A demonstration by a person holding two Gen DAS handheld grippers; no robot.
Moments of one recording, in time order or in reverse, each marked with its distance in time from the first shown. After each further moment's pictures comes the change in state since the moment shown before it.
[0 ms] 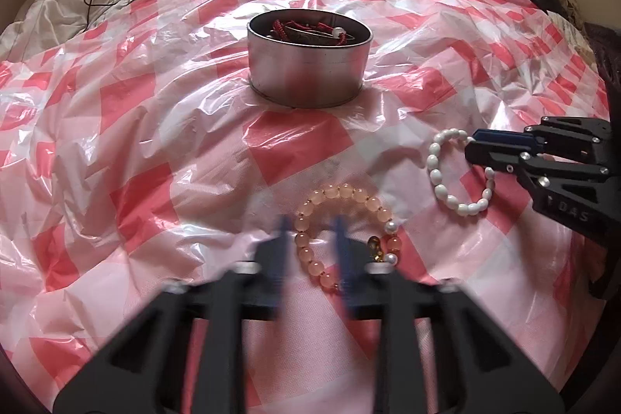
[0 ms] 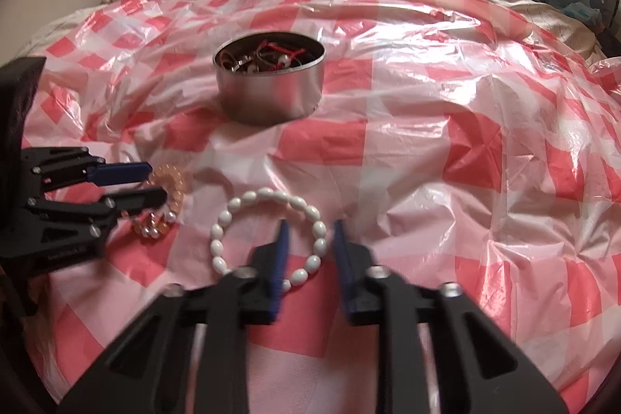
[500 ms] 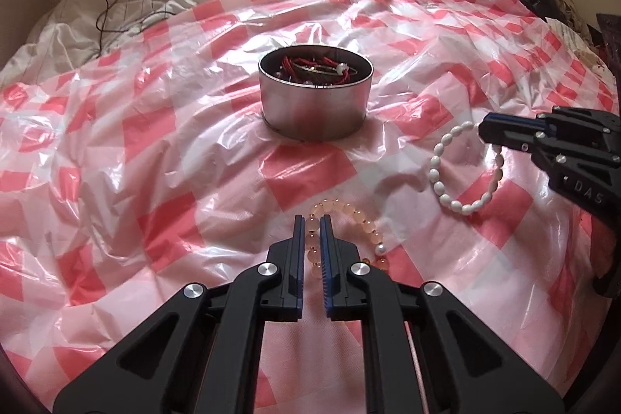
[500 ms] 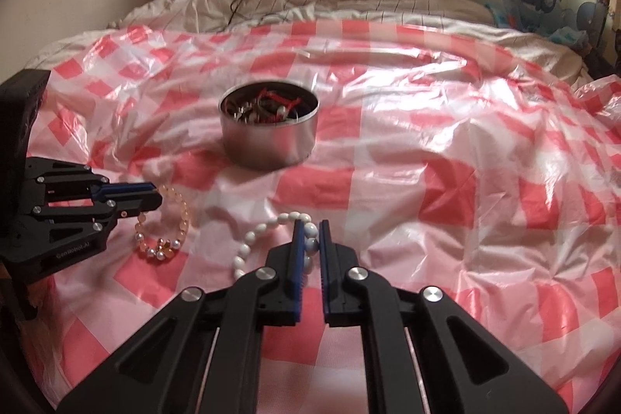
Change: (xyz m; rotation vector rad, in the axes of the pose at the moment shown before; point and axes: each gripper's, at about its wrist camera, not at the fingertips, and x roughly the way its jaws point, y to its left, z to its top) left arm -0.020 -0.001 0.007 0.017 -0.088 0.052; right arm -0.034 -0.001 0.008 0.003 -0.174 -0.019
